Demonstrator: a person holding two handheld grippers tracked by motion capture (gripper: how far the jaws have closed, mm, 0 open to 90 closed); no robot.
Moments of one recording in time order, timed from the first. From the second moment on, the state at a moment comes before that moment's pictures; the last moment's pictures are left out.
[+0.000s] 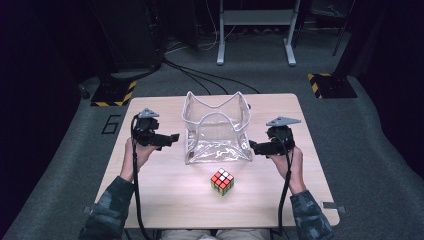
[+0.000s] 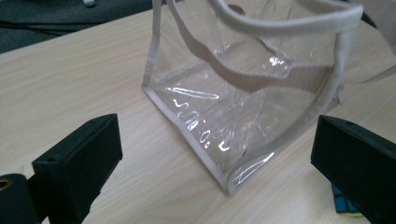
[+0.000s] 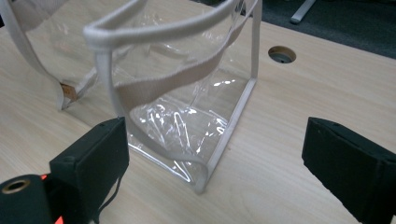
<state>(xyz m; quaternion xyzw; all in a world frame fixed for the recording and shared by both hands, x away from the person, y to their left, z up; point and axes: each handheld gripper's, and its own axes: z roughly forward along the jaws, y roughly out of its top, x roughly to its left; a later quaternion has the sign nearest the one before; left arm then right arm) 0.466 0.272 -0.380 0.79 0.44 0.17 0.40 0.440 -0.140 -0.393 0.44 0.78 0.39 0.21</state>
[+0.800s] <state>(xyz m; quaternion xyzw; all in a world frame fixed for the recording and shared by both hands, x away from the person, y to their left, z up) 0.424 0.286 -0.500 0.81 0.45 0.14 0.36 0.395 -0.152 -0.505 0.49 0.77 0.35 0.20</state>
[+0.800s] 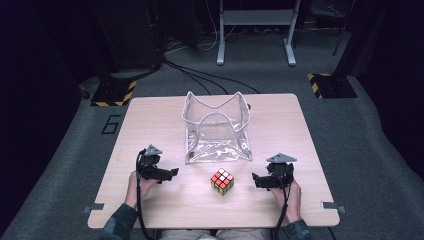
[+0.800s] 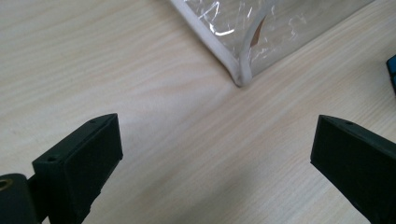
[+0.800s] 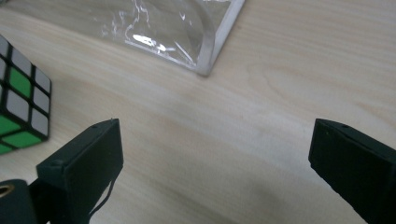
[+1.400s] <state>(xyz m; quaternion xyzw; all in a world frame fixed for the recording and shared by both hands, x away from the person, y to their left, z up) 0.411 0.279 -0.530 0.82 0.43 0.19 0.33 0.383 -0.152 -0.530 0.50 0.77 0.33 0.21</state>
